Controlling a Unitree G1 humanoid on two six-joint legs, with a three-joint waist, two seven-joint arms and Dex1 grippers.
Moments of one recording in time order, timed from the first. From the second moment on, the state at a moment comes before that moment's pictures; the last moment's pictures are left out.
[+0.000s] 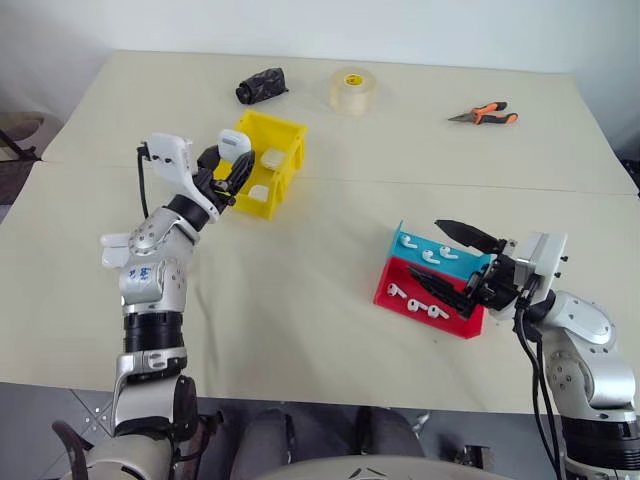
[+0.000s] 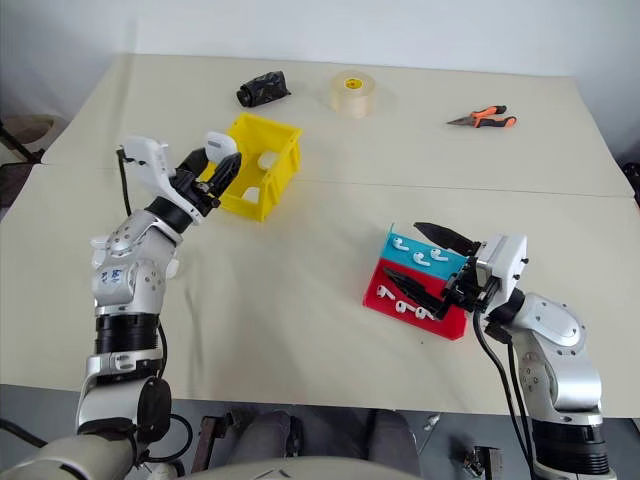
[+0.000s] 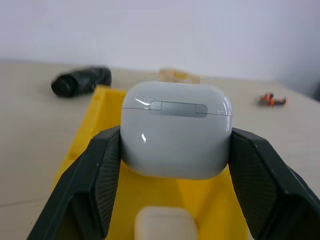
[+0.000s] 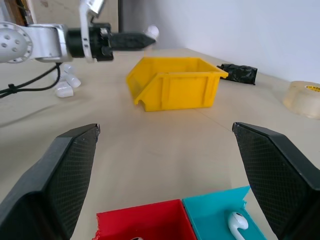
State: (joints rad) left arm -0.68 0.33 0.24 0.30 -0.35 0.29 -0.40; right arm -0.09 -0.53 -0.20 -0.27 0.57 0.09 0.96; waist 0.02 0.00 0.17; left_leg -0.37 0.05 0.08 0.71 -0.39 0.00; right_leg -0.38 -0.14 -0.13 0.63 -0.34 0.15
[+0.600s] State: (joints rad) left arm -0.28 0.57 0.15 -0.08 -0.41 0.20 -0.89; right arm -0.10 -0.60 -0.18 -0.21 0.58 0.11 1.05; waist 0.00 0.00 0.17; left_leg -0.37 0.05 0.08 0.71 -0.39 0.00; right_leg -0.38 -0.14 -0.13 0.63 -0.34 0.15
